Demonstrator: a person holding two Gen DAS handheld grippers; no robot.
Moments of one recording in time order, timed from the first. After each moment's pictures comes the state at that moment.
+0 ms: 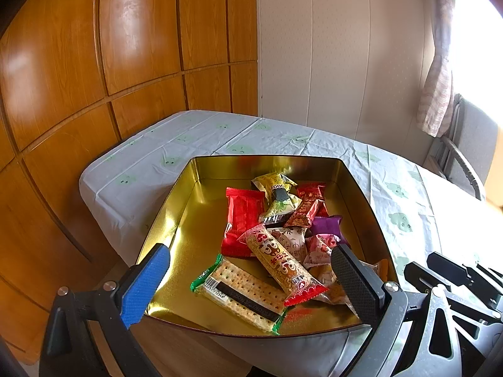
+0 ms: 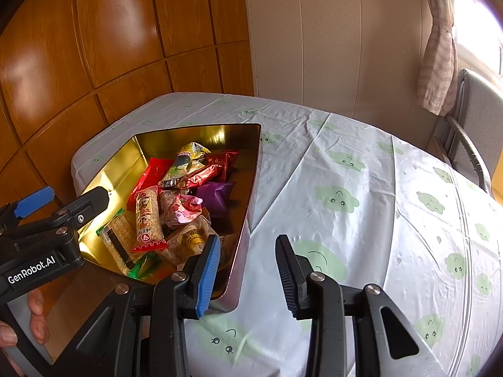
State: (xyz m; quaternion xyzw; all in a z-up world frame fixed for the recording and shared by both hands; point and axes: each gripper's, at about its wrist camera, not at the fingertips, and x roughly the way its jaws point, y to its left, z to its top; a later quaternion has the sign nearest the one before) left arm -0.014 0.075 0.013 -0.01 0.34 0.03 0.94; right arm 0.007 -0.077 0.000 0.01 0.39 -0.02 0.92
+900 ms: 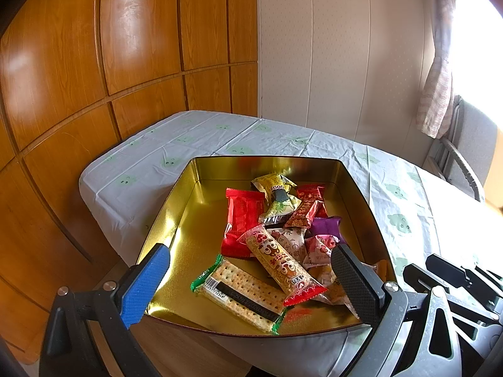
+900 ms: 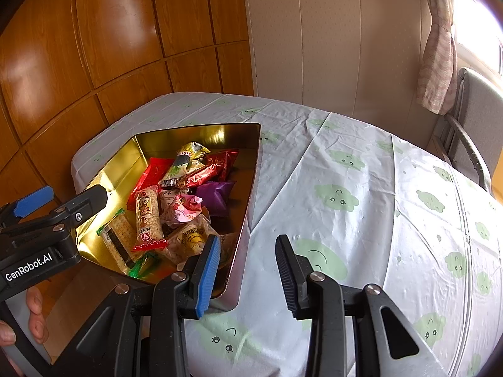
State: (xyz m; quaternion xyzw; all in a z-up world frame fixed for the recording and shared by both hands) left arm -0.015 0.075 0.015 -0.01 0.34 0.03 0.94; right arm 0.006 -0.076 -0.001 0.01 0.39 -0.02 0.92
